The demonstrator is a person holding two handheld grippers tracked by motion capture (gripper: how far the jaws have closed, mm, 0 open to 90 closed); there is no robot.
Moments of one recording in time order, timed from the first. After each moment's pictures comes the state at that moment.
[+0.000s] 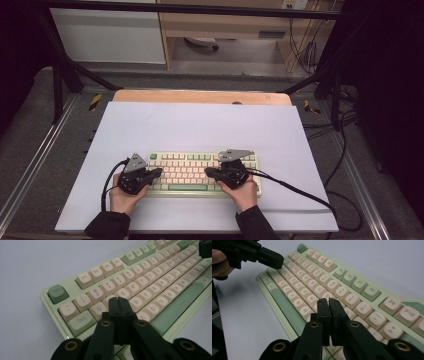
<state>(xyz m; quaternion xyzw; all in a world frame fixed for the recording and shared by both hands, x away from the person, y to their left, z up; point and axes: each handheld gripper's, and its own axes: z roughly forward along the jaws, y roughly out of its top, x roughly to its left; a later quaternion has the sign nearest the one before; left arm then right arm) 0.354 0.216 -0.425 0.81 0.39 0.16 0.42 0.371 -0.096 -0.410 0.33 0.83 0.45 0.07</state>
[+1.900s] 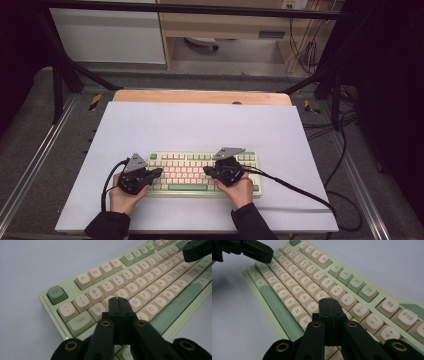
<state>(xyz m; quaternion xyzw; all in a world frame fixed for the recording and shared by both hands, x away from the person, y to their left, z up) 0.353 0.216 -0.424 0.81 0.38 0.16 0.42 0.378 -0.085 -0.411 0.33 0.84 0.42 0.09</state>
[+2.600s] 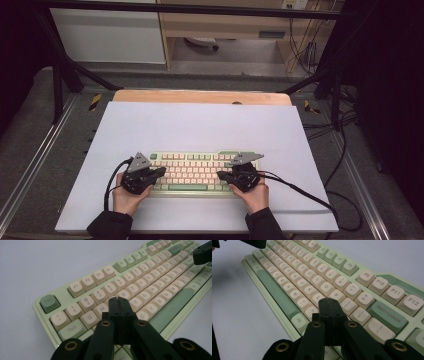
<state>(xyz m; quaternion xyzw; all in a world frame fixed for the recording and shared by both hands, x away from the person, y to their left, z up) 0.352 0.203 -0.415 0.81 0.38 0.16 0.42 0.364 -0.128 -0.417 0.35 0.83 0.42 0.08</state>
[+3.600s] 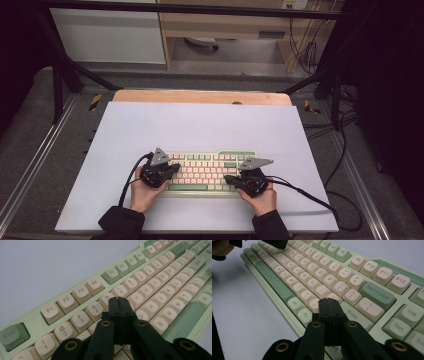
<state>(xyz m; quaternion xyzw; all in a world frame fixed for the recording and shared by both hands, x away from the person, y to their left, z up) 0.374 0.161 -0.426 0.83 0.37 0.16 0.40 0.353 -0.150 -0.424 0.35 0.83 0.42 0.08</state>
